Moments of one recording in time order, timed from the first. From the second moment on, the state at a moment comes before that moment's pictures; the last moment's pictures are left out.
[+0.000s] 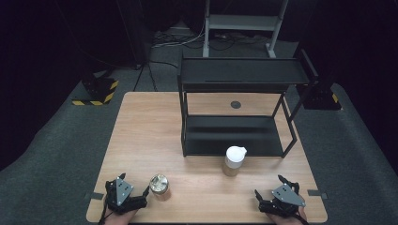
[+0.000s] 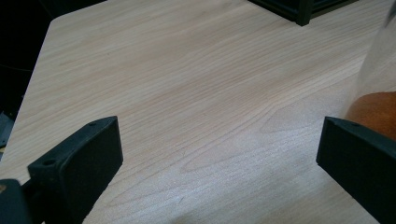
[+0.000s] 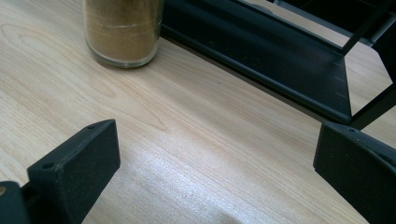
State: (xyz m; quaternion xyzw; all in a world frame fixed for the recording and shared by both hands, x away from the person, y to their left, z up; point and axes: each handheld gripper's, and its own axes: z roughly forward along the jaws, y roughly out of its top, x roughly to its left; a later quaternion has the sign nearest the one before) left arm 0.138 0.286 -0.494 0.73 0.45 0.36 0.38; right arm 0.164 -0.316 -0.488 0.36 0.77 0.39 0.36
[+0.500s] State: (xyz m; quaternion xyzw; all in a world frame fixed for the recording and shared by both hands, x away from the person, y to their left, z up) left arm 0.123 0.292 -0.482 0.70 0.45 0.37 0.42; right arm 0.165 -0.318 -0.487 0.36 0.77 0.39 0.35
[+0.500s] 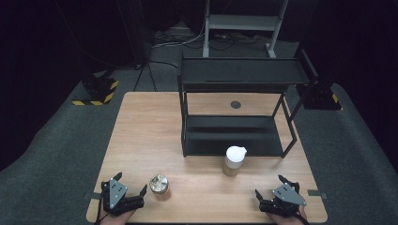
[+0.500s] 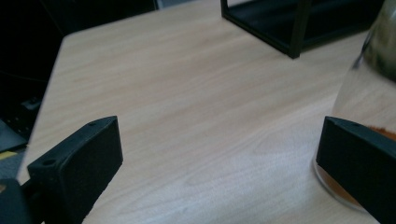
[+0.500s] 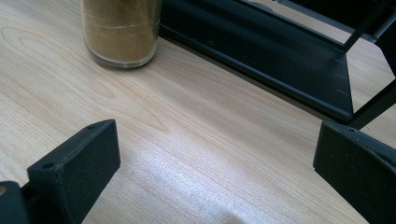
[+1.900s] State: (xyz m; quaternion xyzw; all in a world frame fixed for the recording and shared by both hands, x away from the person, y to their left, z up) left arm 0.098 0.276 -0.458 0.68 0.38 0.36 0.51; right arm 0.166 -0.317 -0.487 0.36 0.77 0.39 0.35
